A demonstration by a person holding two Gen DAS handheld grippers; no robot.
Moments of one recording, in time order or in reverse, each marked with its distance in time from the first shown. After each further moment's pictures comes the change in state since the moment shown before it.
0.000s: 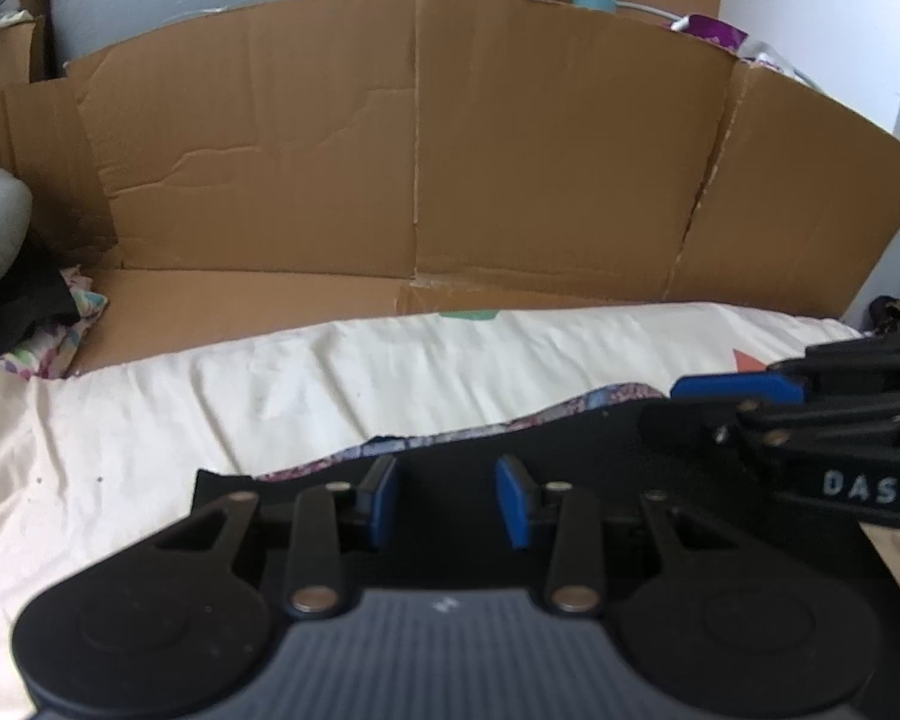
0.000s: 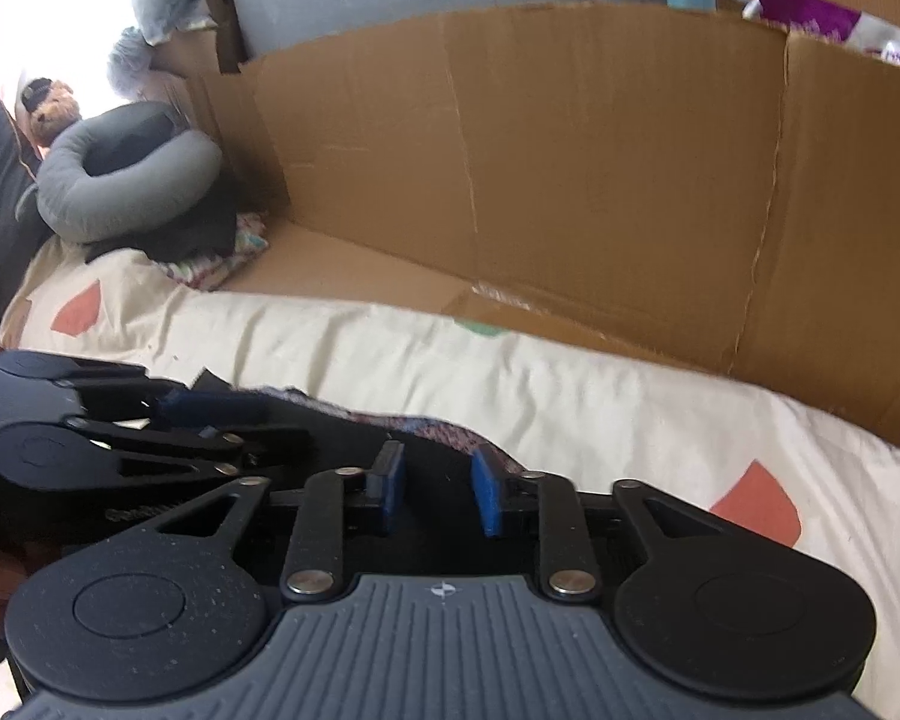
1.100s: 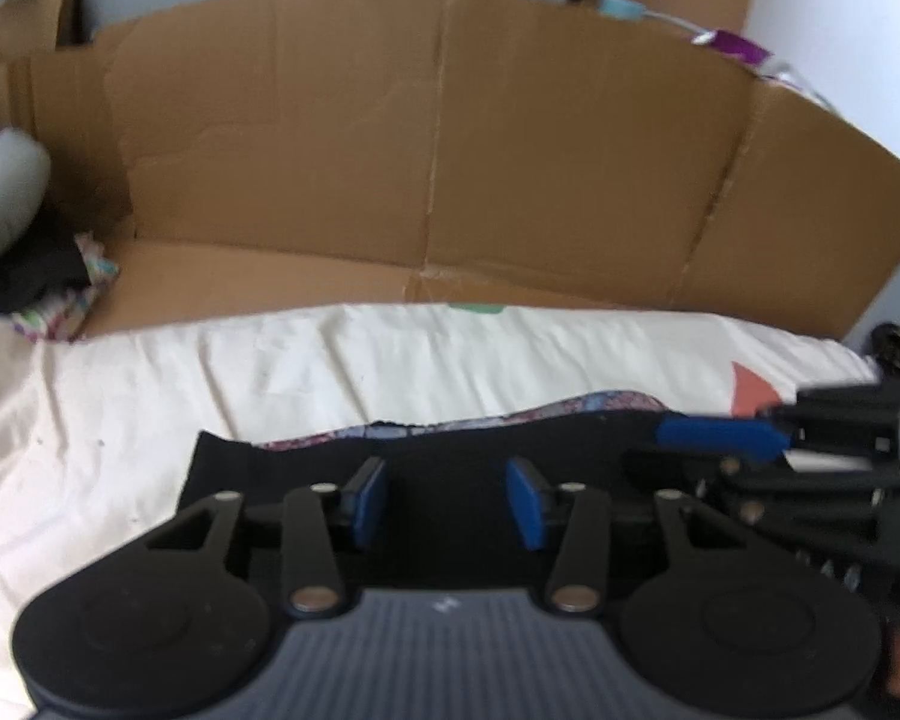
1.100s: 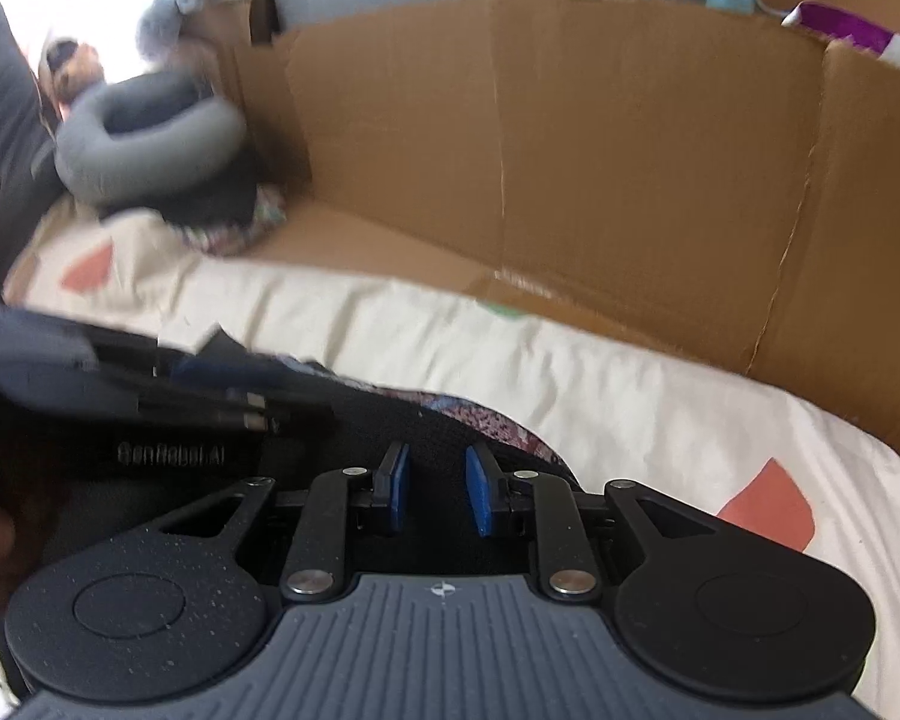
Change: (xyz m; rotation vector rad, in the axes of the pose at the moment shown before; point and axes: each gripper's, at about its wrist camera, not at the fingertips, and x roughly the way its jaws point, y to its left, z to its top) left arm -0.014 0.000 0.001 -0.044 0.003 0.010; right arm -0.002 0.013 -0.012 -0.075 0.005 0.018
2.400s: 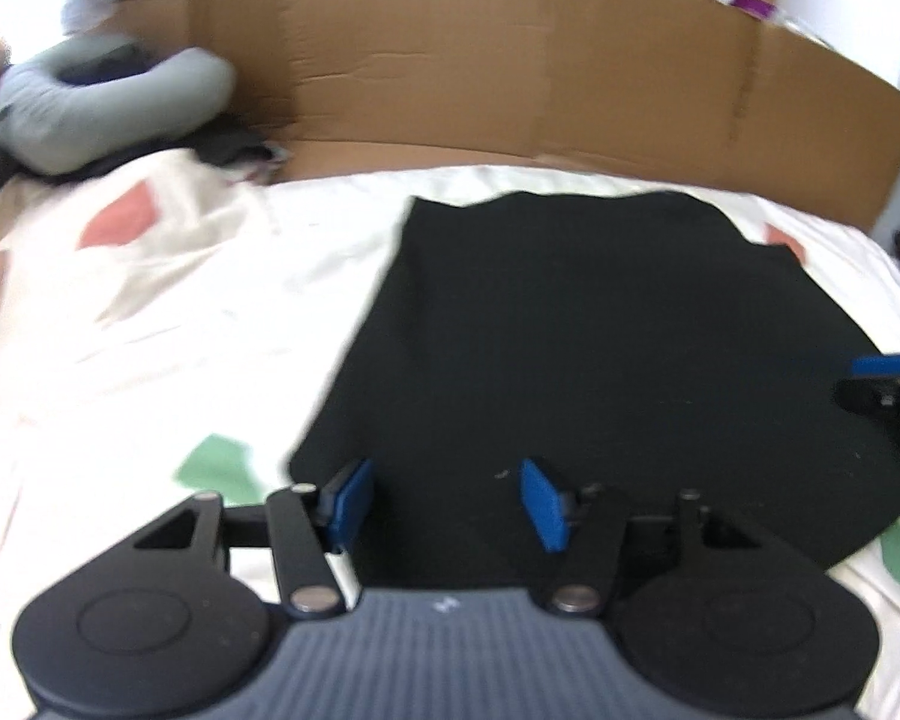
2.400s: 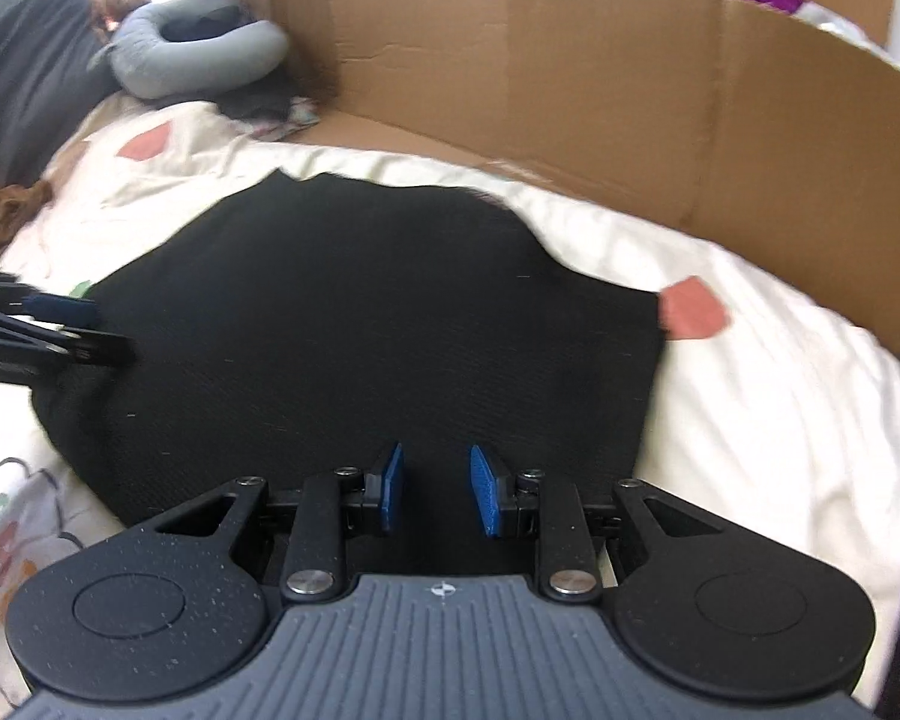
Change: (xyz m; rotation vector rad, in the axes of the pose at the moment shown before) left arm -0.103 0.039 -0.119 -0.089 0.066 0.185; right arm -0.094 0.014 -0.100 -0.050 0.111 -0.087
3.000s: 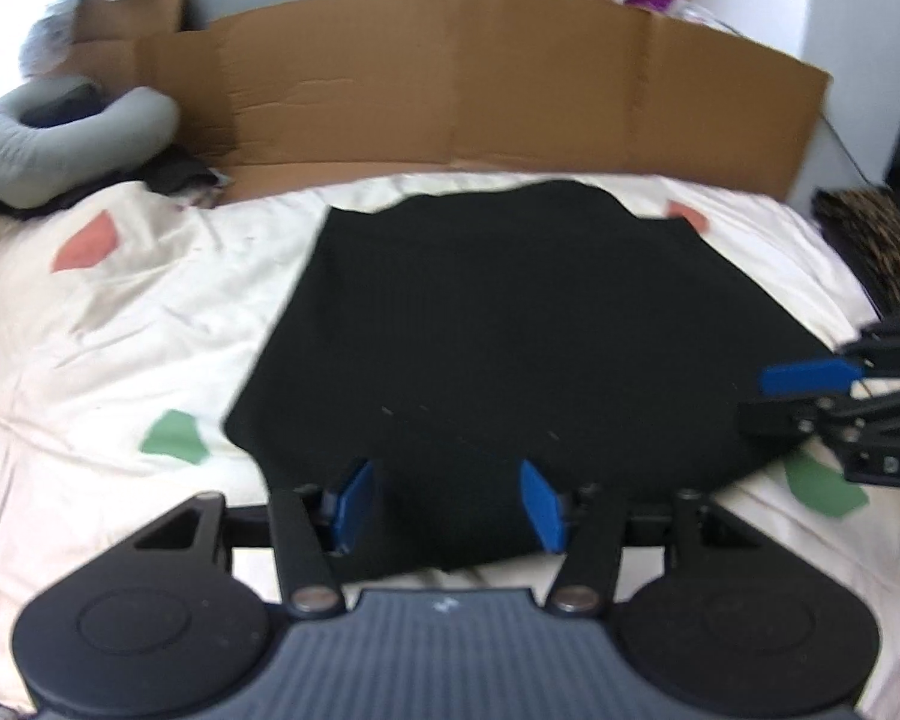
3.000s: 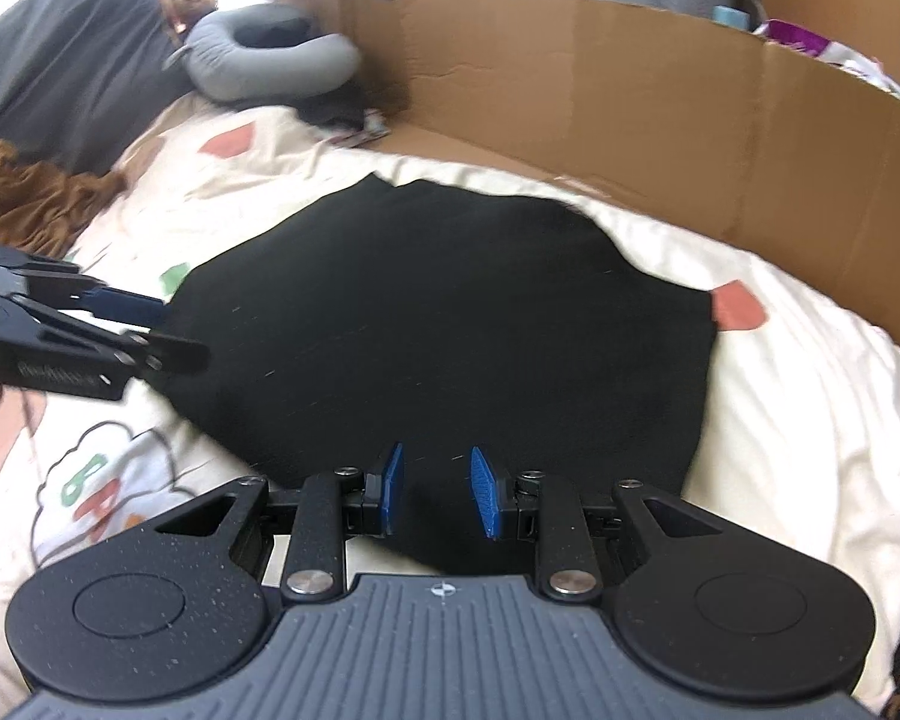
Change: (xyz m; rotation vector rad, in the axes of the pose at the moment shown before) left arm -0.043 -0.045 -0.032 0.104 -0.019 -0.090; right arm -0.036 0.052 -0.021 -0.061 -0.020 0.096
